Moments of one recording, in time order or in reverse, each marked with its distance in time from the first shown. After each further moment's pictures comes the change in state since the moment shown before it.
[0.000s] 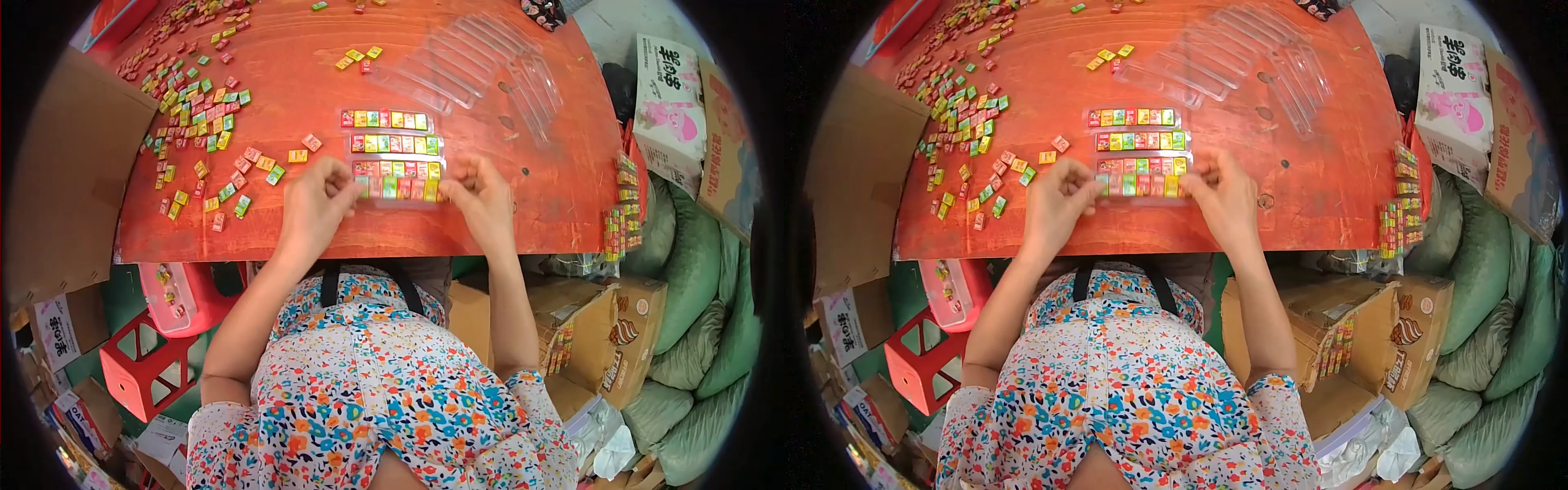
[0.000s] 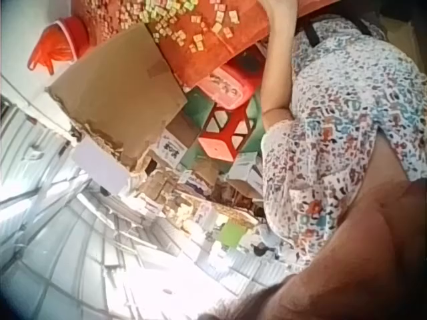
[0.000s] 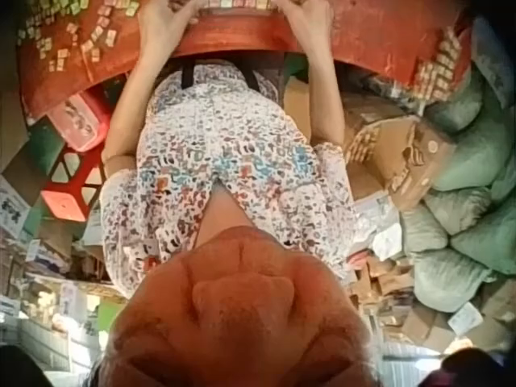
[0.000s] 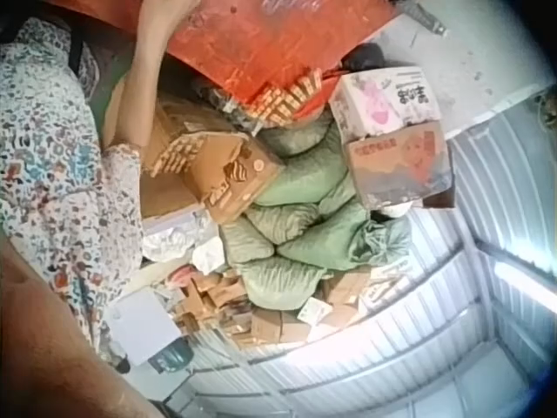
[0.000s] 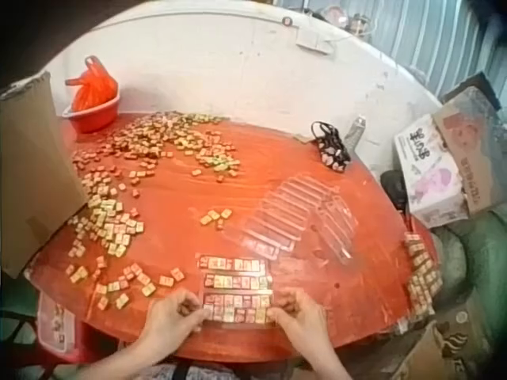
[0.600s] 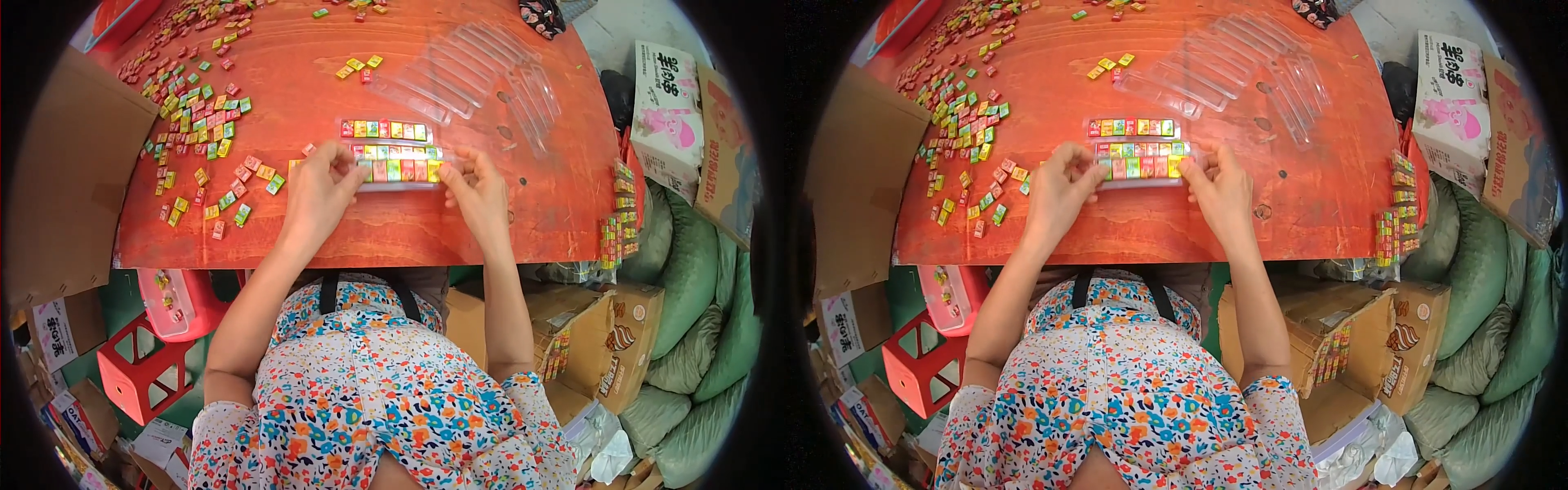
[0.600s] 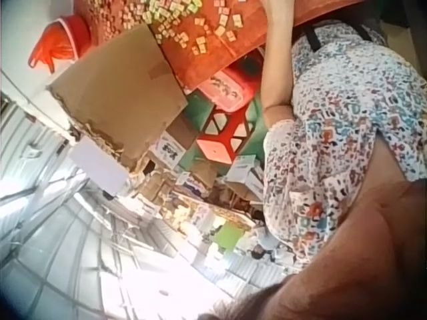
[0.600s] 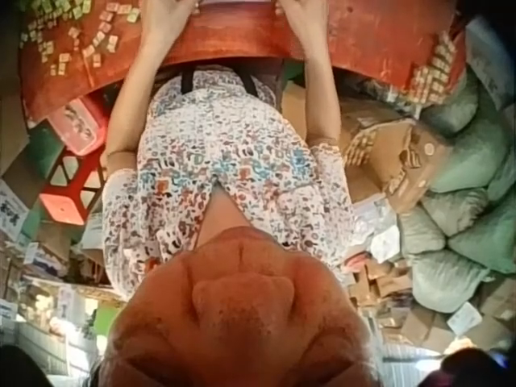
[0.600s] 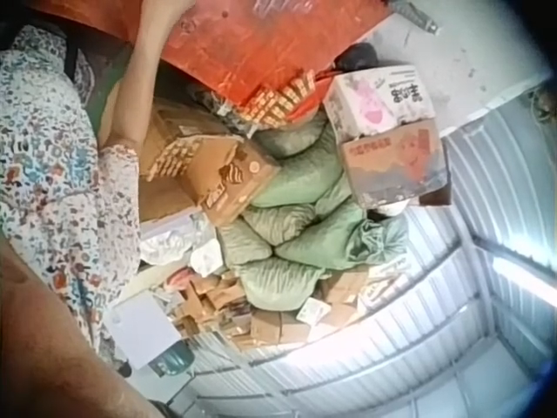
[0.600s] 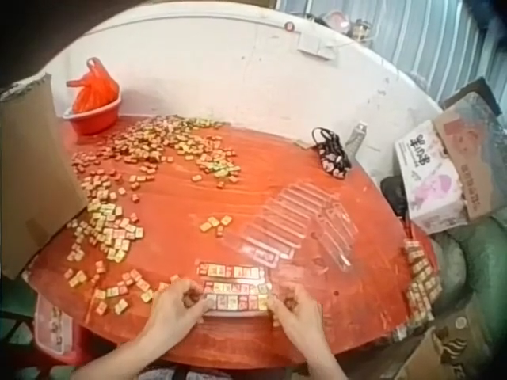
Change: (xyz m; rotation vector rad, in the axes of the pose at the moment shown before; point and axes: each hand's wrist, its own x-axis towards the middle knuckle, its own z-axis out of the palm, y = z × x) left_hand 0.024 0.015 0.007 0.096 0.046 0.046; right_hand 0.022 -0.004 0.004 0.086 0.049 0.031
